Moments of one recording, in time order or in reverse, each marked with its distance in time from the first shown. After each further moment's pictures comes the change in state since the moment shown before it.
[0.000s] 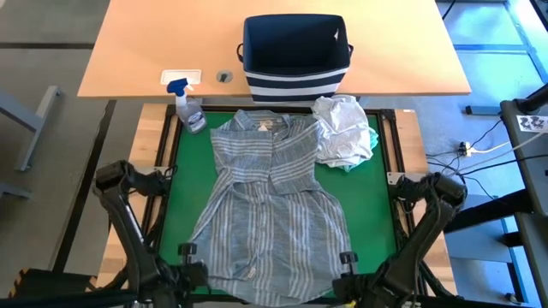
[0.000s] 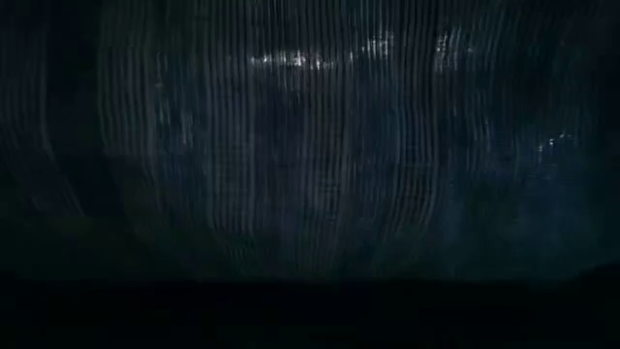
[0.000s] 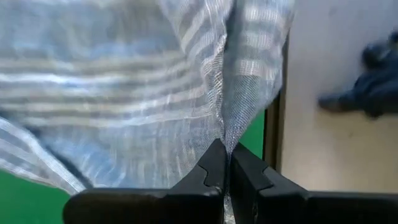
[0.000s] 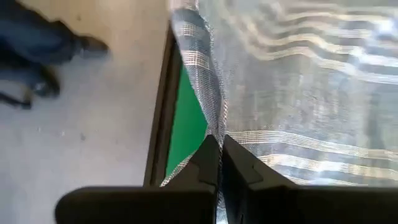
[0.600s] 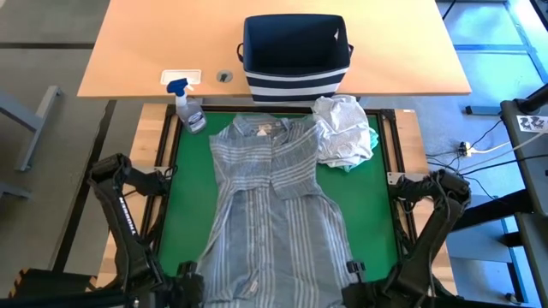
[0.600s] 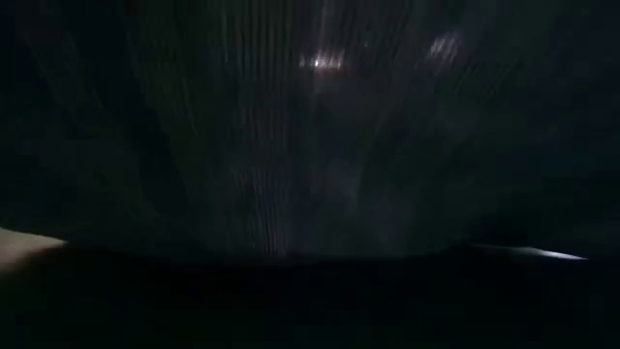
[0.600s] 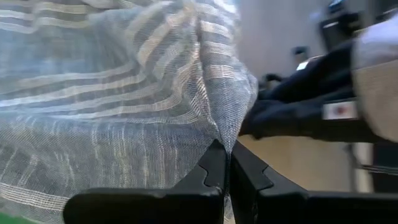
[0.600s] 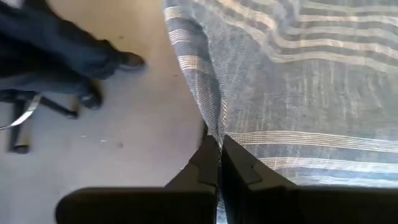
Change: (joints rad) left arm -0.023 -0.080 0.002 0.321 0.049 -0.037; right arm 0.061 -0.065 -0.001 0.073 -0.022 0.053
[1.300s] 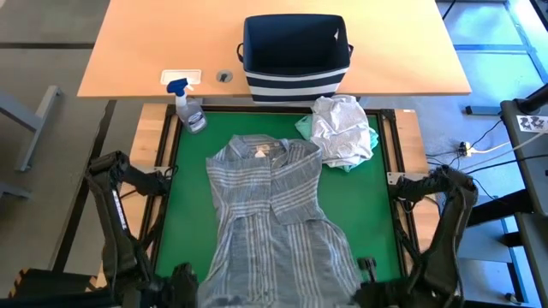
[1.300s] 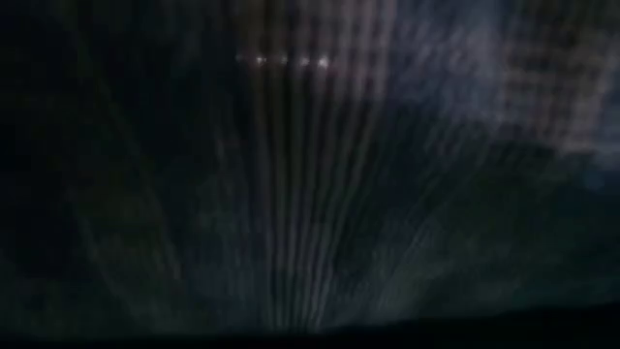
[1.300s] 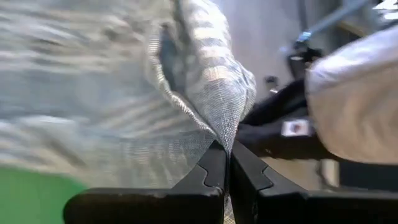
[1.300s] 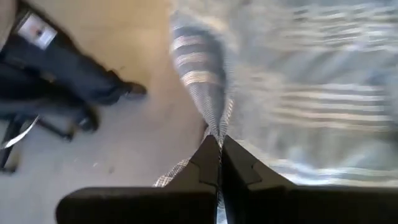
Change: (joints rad) left arm -0.020 -0.025 0.104 -0.001 -0.085 -0.022; right arm 0.042 -0.048 0.210 -0.194 0.152 -0.048
